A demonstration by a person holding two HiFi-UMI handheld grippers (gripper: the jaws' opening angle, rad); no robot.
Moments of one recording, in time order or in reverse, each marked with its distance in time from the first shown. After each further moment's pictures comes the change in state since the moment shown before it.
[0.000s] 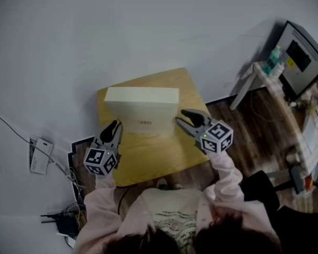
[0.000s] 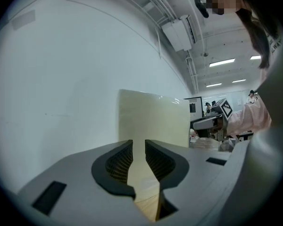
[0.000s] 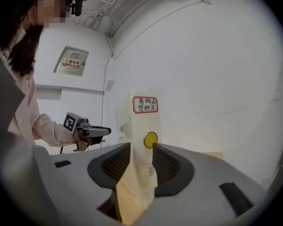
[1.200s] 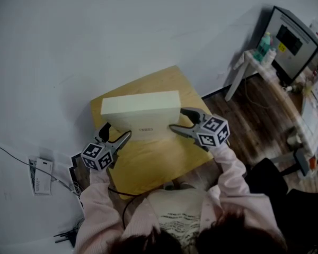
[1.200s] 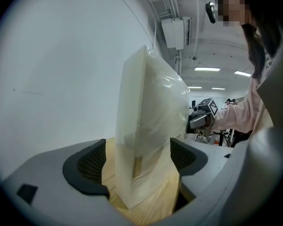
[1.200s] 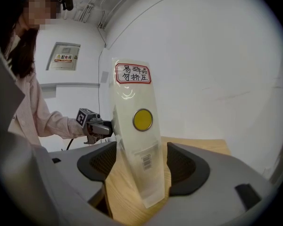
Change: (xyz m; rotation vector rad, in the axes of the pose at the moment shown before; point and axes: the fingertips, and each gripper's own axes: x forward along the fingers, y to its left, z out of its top) left arm 0.053 0.023 -0.039 -0.026 0.122 -0.304; right arm 0.033 -0.012 -0.038 0.055 0.120 -0.008
